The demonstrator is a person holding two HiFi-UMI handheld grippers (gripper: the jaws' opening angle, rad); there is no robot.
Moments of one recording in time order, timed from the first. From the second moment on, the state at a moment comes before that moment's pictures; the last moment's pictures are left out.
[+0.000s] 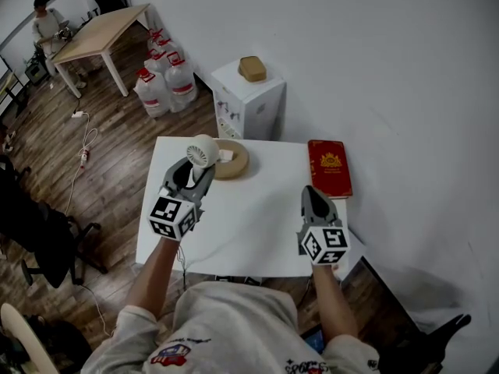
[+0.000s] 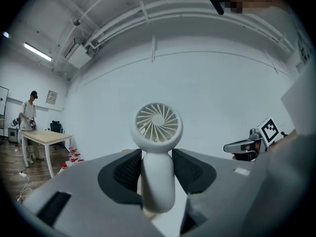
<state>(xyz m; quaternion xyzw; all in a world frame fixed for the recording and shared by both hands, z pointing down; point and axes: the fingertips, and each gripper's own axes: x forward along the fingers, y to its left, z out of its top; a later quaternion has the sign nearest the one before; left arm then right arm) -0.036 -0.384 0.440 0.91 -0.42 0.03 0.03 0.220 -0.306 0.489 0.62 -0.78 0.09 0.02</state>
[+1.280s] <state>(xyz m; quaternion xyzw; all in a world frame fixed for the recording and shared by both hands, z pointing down) -0.030 -0.359 0.482 0.92 -0.39 0.05 0.08 0.209 -0.285 0.498 0.62 -0.78 0.10 0.04</state>
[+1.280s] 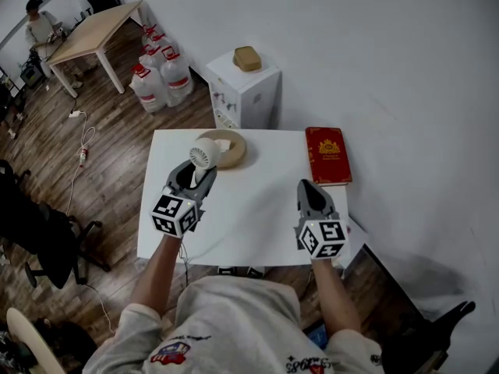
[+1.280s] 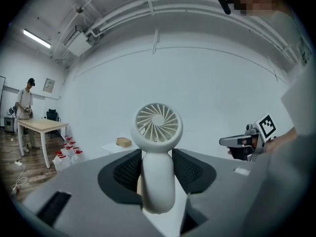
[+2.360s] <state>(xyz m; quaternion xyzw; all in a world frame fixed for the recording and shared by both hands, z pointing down) -0.120 -0.310 0.815 0.74 -0.45 0.37 0.34 0.253 -0.254 0.512 0.67 -0.73 0.12 0.05</state>
